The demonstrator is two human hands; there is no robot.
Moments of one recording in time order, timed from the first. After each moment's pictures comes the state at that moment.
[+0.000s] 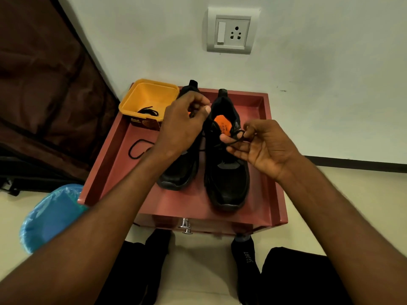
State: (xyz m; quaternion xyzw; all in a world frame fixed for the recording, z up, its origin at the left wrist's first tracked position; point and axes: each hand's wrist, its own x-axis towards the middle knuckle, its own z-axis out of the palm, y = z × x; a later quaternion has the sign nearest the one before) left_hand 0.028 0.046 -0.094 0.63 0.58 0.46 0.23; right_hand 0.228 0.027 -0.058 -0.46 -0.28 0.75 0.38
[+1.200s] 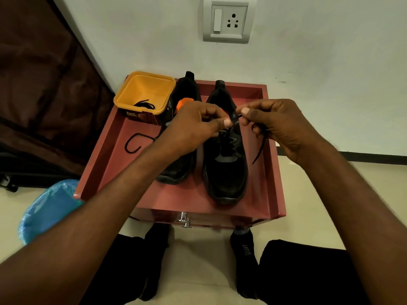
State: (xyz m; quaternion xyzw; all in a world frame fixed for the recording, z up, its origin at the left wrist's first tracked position) left_hand 0.048 0.026 -0.073 0.69 0.53 0.35 0.36; right_hand 0.266 0.053 -0.063 -0.52 -0.58 0.52 0.35
